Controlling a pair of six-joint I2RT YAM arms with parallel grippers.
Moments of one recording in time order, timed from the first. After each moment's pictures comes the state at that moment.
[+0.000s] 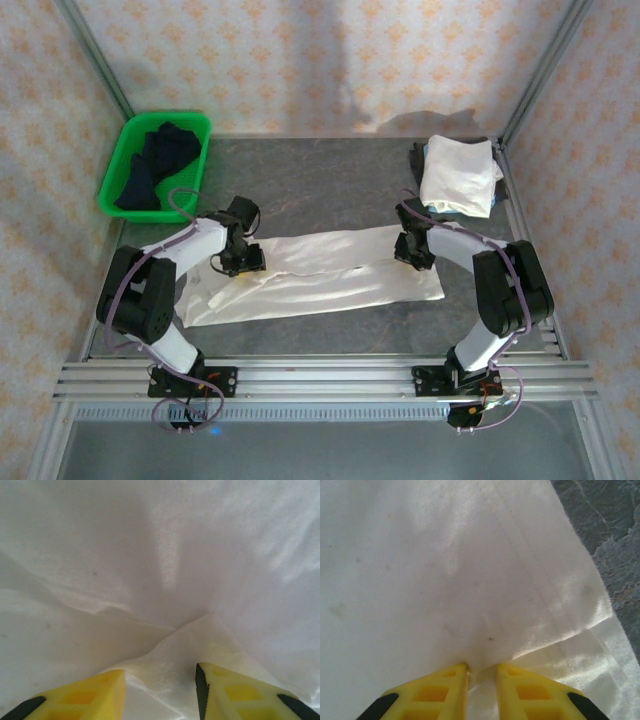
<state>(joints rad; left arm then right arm) -0.26 1.62 0.98 -0.81 0.08 -0.51 0.30 1.64 0.91 -0.56 0.12 0.69</state>
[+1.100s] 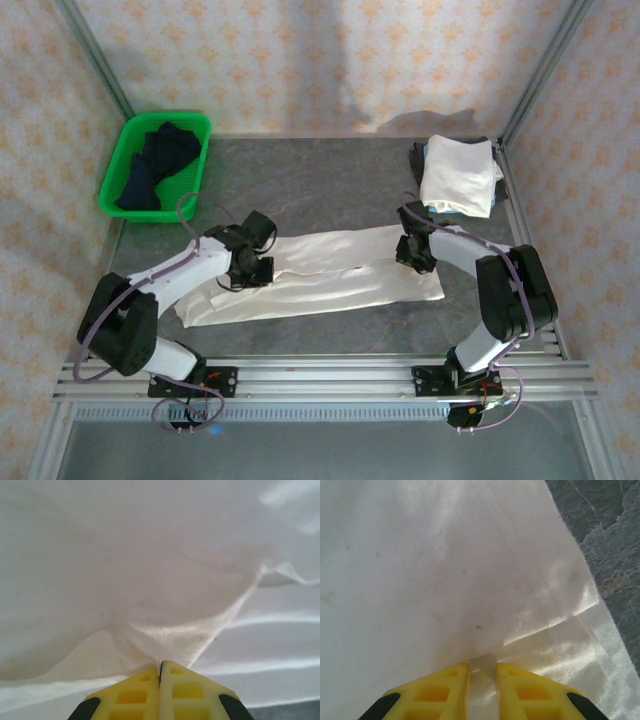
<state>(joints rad) -0.49 1.42 0.91 -0.86 0.02 -0.62 0.30 1.61 0.87 -0.55 0.12 0.68</state>
